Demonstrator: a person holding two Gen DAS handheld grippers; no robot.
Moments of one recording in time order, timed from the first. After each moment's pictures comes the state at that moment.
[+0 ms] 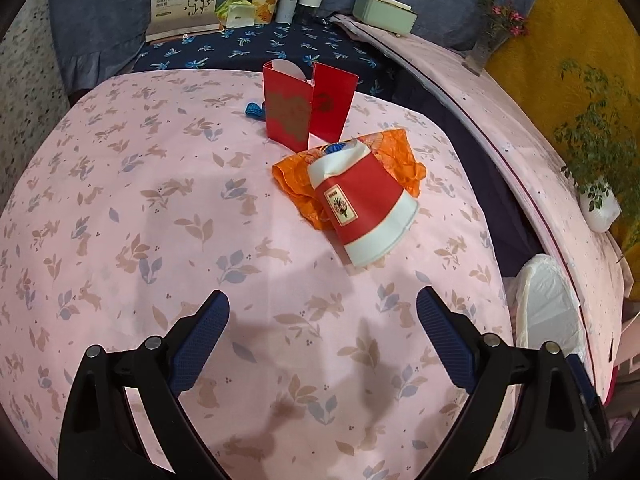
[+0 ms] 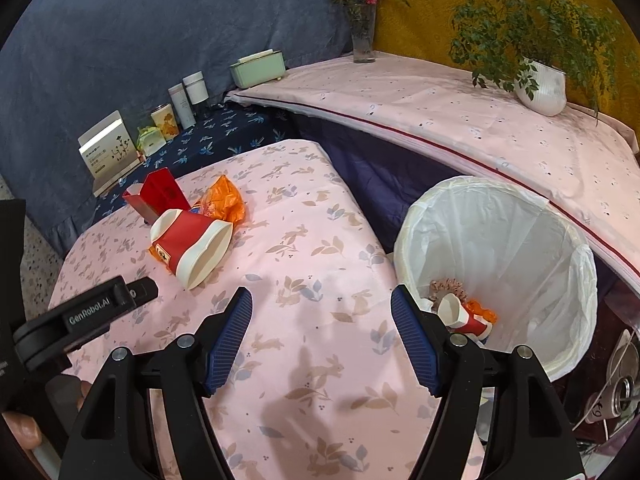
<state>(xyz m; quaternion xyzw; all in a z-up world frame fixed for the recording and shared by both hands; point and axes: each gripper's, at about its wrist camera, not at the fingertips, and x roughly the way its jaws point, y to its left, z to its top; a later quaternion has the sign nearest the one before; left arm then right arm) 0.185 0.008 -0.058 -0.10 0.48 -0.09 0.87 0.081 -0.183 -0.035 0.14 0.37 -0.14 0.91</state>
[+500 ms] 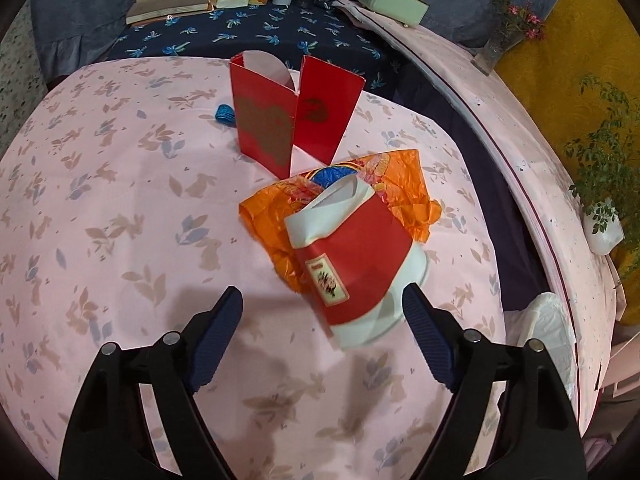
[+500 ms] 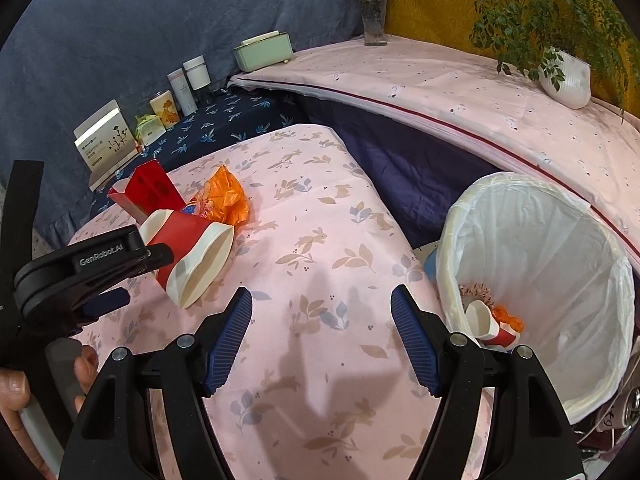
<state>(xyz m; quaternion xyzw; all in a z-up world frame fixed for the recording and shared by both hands) 0.256 -0.008 -0.078 -0.13 0.51 -0.09 0.85 0.134 -0.184 -0.060 0.15 0.39 -0.13 0.90</state>
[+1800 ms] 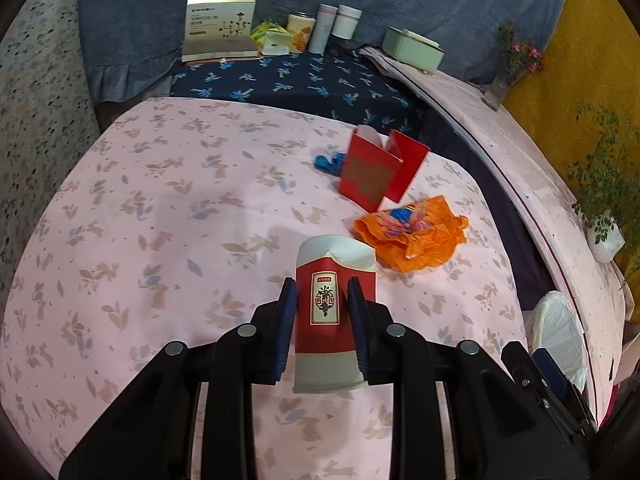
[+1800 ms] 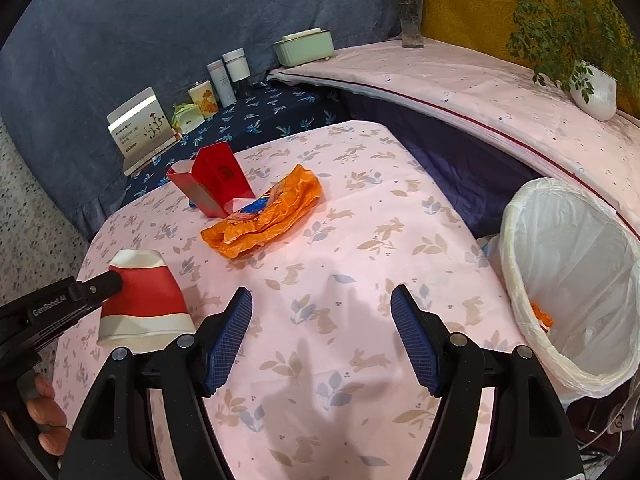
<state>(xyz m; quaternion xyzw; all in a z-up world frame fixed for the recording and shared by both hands) 0.200 0.091 -0.033 -0.11 0.45 -0.06 0.89 0.135 -0.124 -0.046 0.14 0.39 -0.08 0.90</state>
